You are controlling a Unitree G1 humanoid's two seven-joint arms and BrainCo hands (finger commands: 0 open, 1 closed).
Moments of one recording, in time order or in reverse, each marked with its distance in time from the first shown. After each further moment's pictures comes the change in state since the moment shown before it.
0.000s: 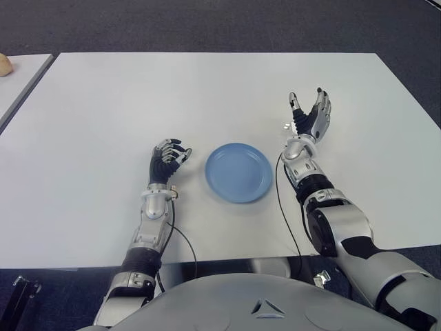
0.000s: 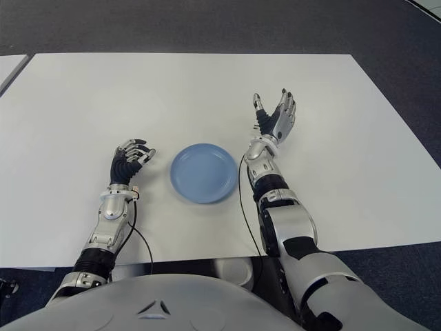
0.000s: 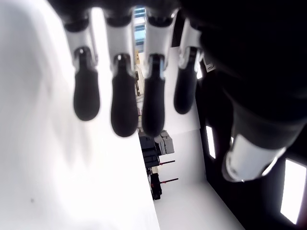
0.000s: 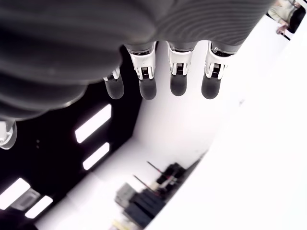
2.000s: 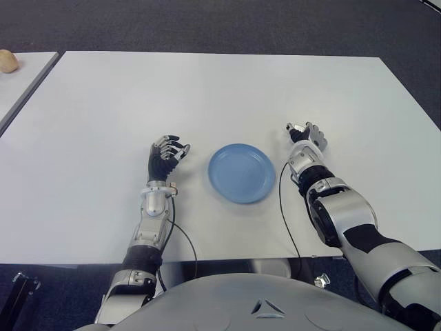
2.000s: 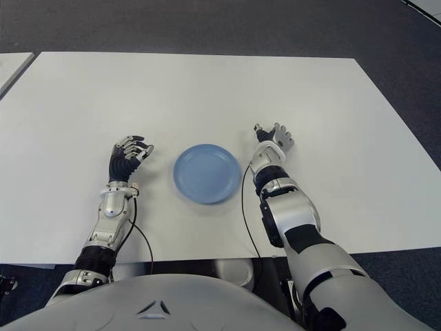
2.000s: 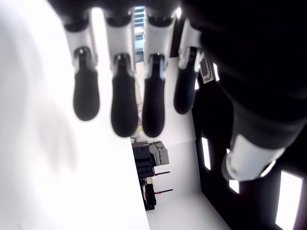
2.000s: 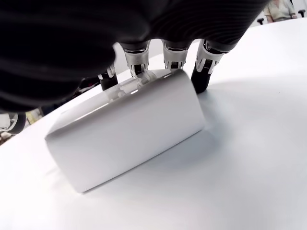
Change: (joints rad) left arm -0.015 -0.007 0.010 -0.010 -0.009 0.008 0.018; right arm -0.067 -0.046 0.167 0.129 0.010 0.536 0.399
